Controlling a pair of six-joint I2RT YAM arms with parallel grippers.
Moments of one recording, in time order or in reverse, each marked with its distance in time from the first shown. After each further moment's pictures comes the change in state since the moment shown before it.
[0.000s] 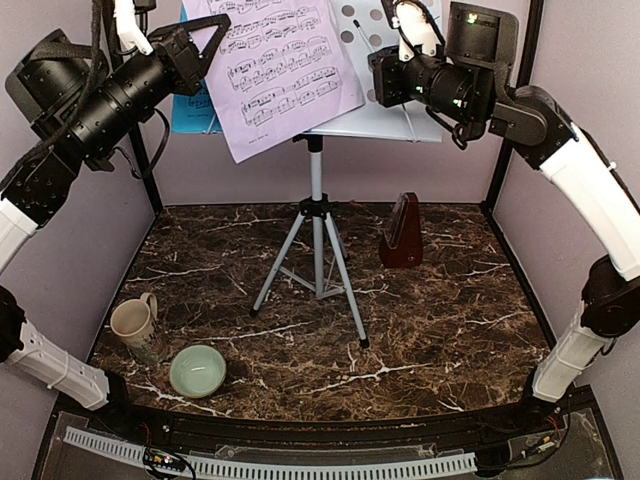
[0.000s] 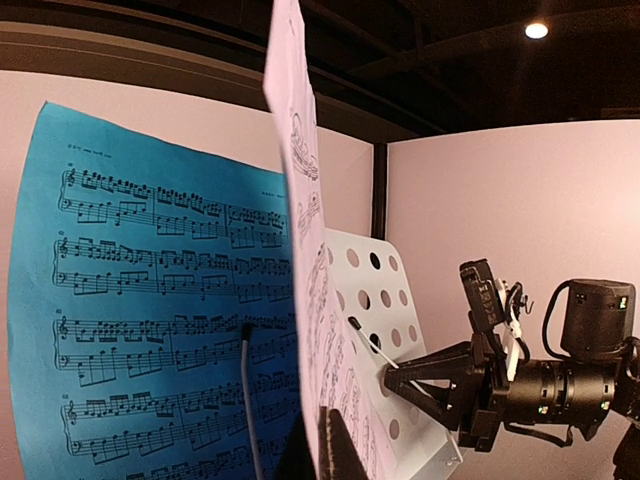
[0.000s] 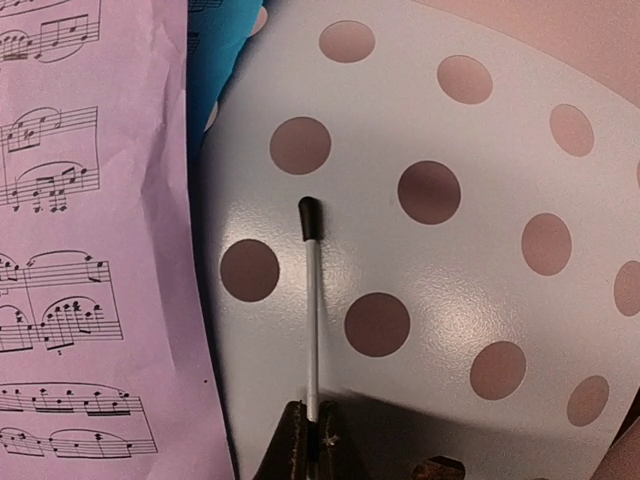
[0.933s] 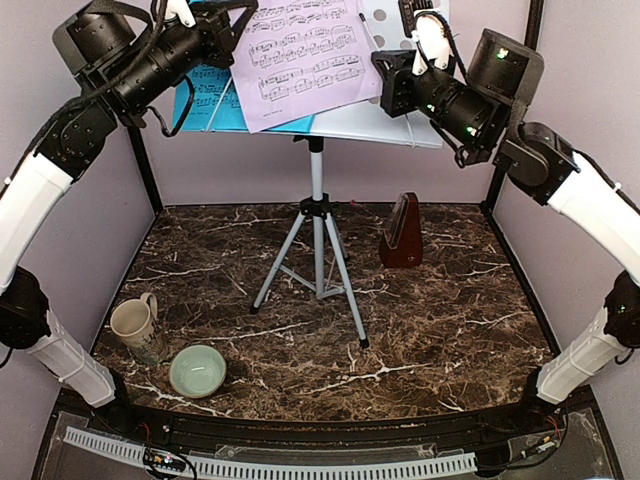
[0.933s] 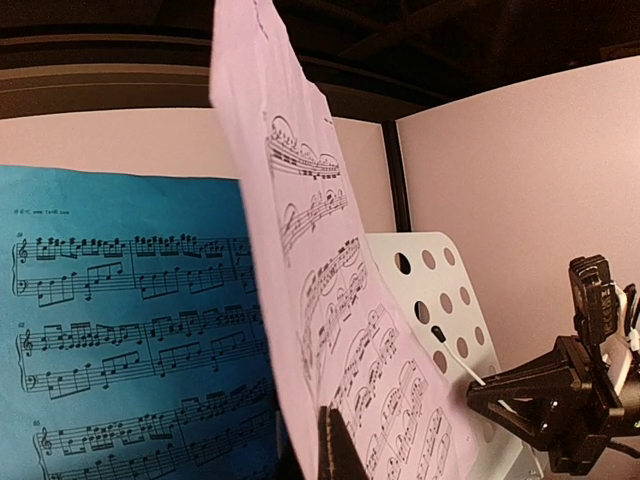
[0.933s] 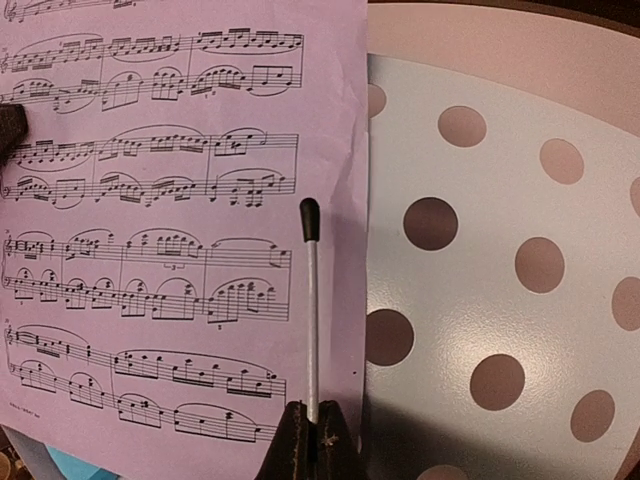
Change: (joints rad) left arm 0.130 0.212 0.298 -0.123 0.111 0.118; right arm 0.000 -0.167 -0.365 0.396 -0.116 -0.073
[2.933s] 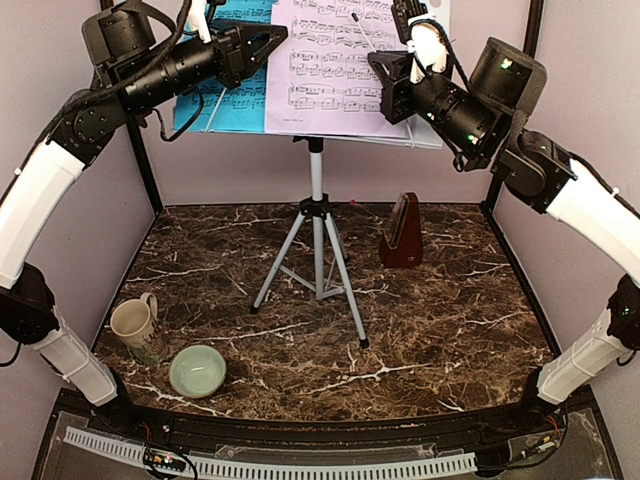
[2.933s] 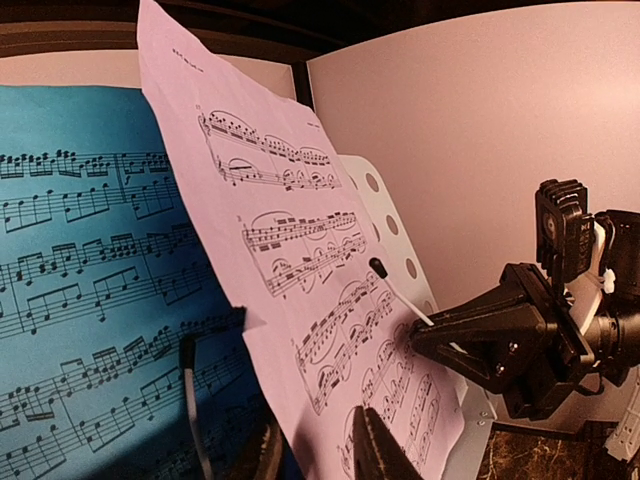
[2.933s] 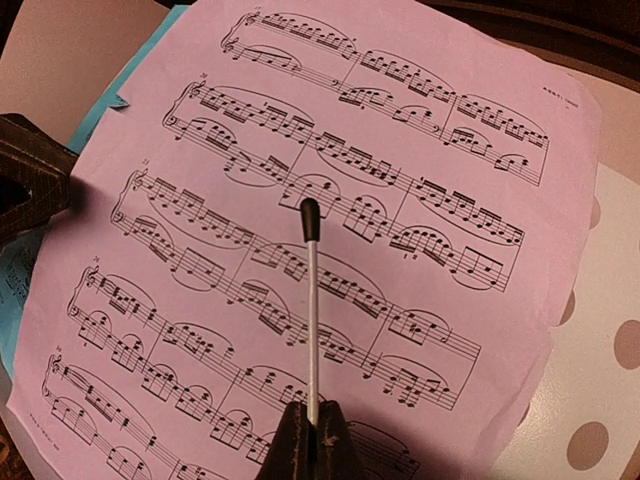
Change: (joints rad) left arm 0.109 0.066 0.084 -0.206 0.322 -0.098; right arm -0.001 -0.028 -0.080 0.100 -0.065 -0.153
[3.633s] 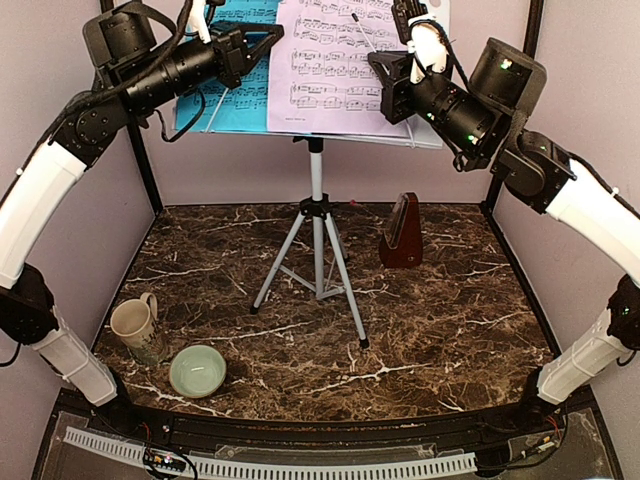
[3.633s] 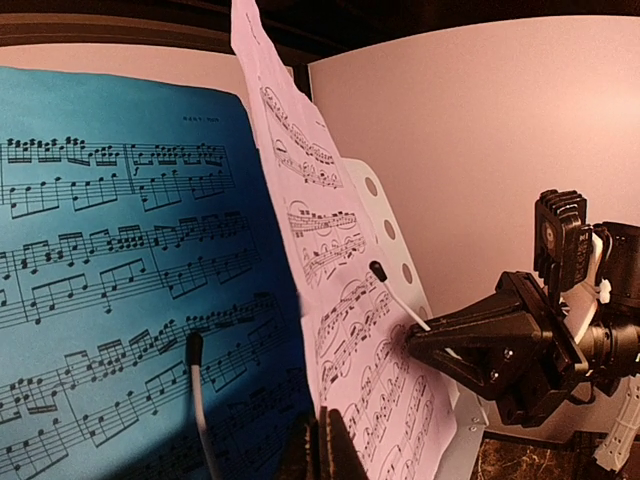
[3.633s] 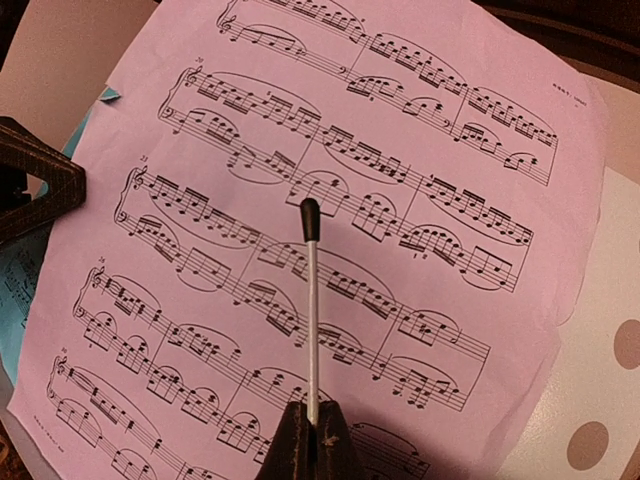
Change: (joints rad) left arm 0.003 -0.008 -0.023 0.021 0.021 -0.035; right arm -0.004 0.000 -0.003 0.005 -0.006 0.000
